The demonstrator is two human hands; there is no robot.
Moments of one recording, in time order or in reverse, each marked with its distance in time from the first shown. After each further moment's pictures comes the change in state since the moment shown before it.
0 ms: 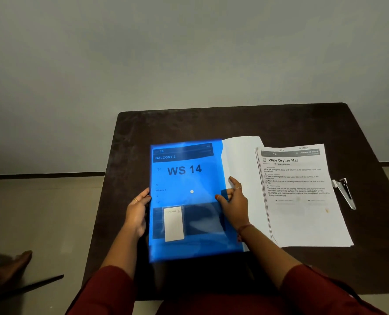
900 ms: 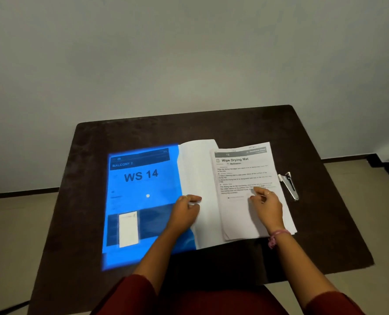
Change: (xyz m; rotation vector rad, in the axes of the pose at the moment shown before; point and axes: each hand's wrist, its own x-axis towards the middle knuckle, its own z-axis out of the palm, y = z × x) left_hand -0.074 -0.084 0.177 0.829 -0.368 0.410; right_hand 0.003 0.062 -0.197 -0.119 0.201 0.192
